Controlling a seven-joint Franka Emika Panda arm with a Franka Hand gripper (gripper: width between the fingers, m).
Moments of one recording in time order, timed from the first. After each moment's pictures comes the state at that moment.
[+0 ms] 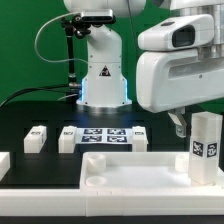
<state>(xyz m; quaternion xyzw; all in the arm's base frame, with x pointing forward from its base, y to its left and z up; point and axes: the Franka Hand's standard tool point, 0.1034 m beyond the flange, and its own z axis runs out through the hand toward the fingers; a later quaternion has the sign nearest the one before) 0.644 0.109 0.111 -0.99 -0.16 -0.01 0.06</state>
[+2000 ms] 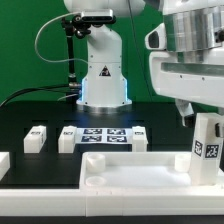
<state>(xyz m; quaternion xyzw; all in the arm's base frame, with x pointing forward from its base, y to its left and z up) 0.642 0.114 0.108 -0.89 0.44 0.04 0.08</state>
